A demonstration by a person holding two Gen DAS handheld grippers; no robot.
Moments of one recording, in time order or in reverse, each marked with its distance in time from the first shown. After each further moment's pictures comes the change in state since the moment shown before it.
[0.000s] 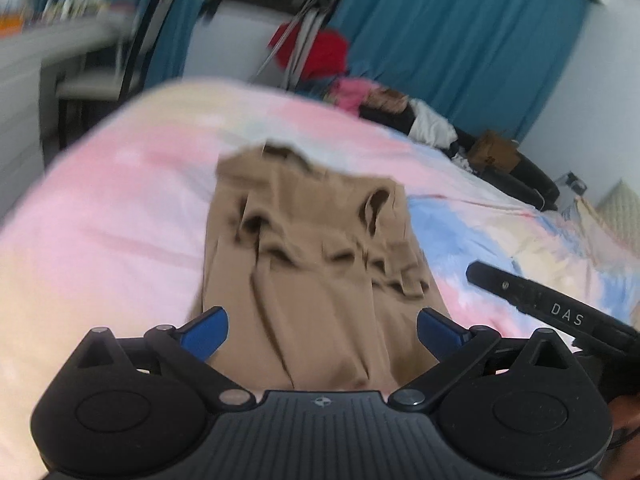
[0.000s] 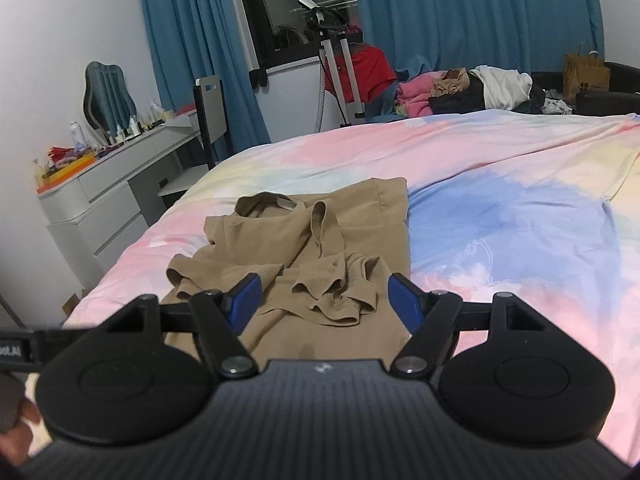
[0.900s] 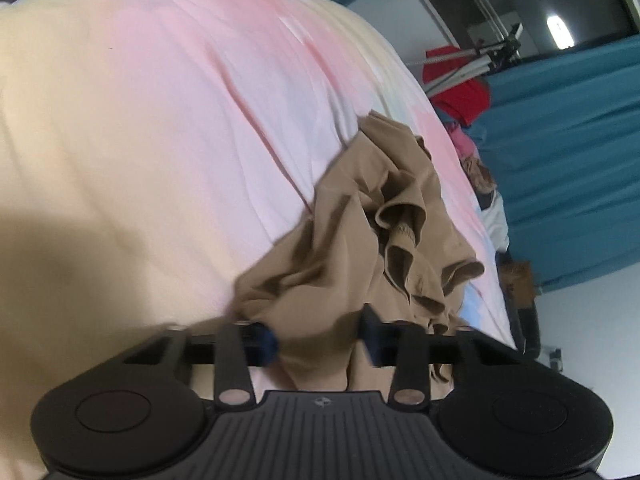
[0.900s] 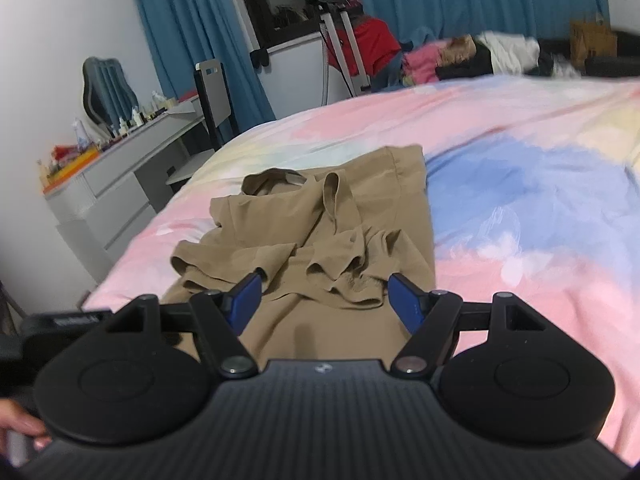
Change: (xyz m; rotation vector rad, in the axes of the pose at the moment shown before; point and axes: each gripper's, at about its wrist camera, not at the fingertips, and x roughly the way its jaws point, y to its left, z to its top) left arm 0.054 0.098 -0.029 -0.672 -0.016 -0.037; right arm 0.024 -0.002 -0.006 0.124 0.097 0.070
